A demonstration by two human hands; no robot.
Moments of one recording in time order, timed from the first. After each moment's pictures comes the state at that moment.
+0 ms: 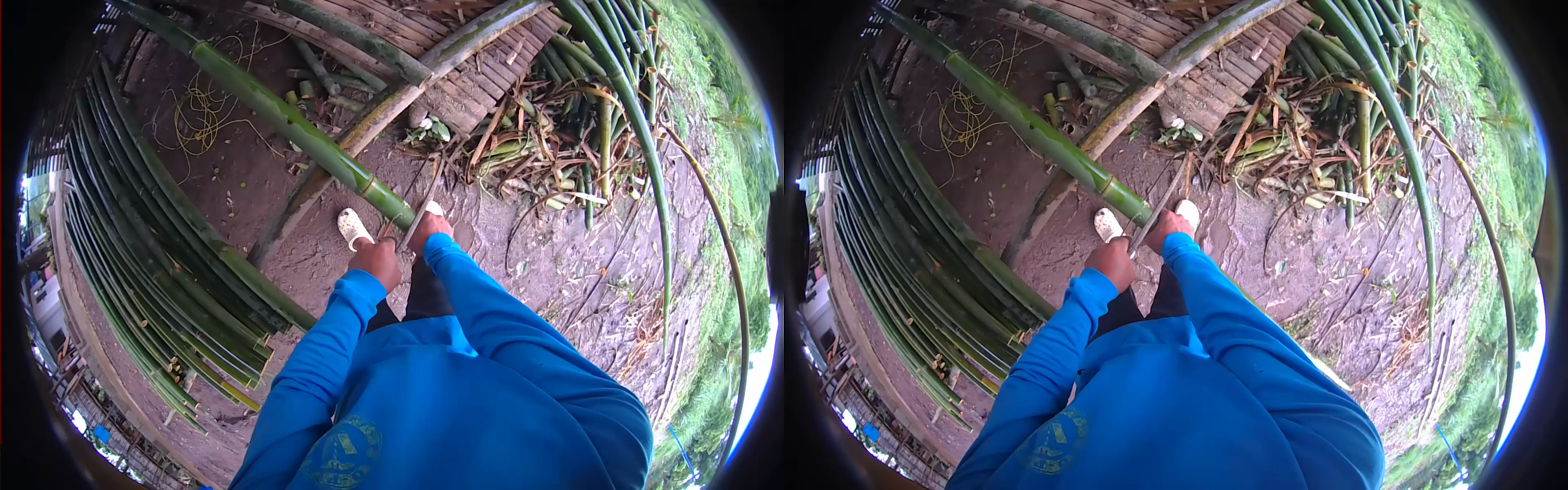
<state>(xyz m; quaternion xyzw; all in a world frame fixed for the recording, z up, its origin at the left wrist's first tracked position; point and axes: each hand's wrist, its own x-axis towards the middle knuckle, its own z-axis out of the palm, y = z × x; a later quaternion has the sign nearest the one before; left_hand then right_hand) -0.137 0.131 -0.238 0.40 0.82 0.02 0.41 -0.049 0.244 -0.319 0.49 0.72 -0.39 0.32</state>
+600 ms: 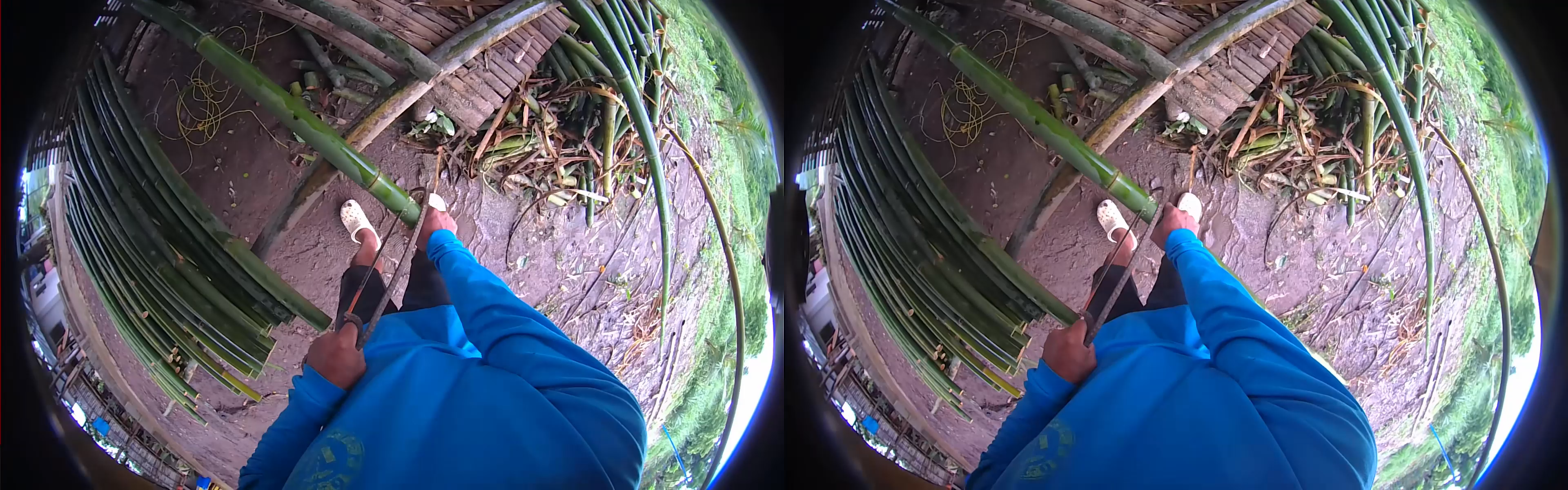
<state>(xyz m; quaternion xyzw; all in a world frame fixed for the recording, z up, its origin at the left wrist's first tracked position) -0.129 0.027 -0.096 0.35 0.83 0.02 0.44 -0.051 0.241 -0.322 0.48 0.72 -0.36 0.34</state>
